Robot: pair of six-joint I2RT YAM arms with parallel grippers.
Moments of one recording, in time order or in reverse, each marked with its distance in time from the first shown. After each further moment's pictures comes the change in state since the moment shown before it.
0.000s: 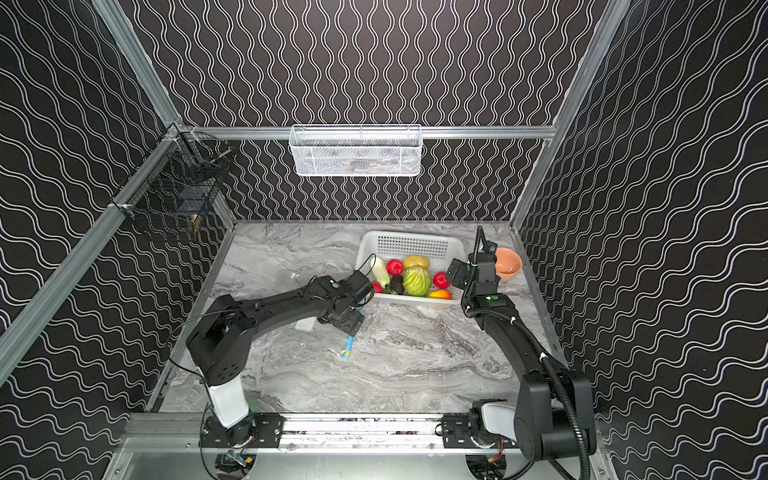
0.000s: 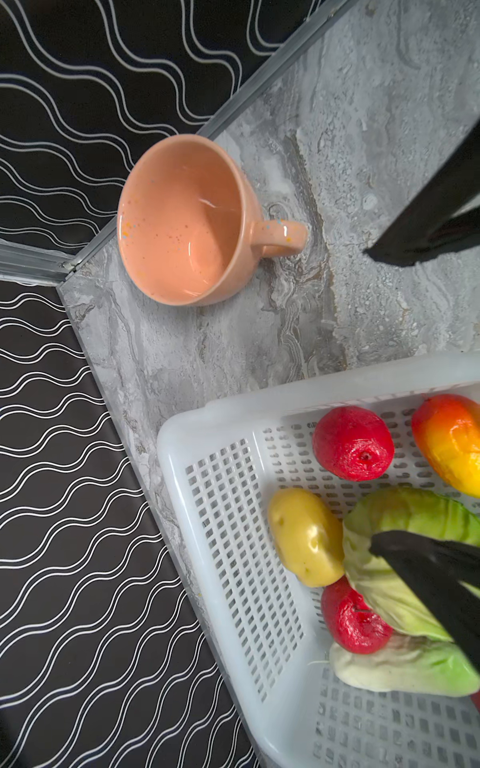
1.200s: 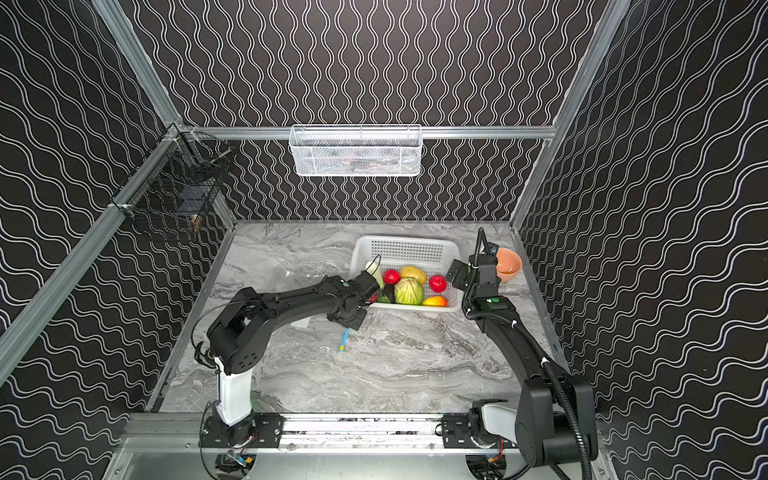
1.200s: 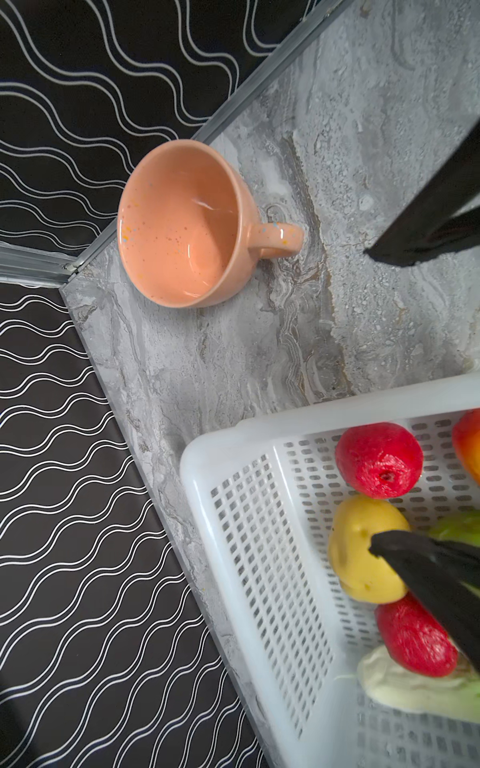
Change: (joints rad) left arm 0.001 0.129 0.080 0.028 0.013 -0.036; right arm 0.000 -0.026 -0.017 0.007 0.000 0.007
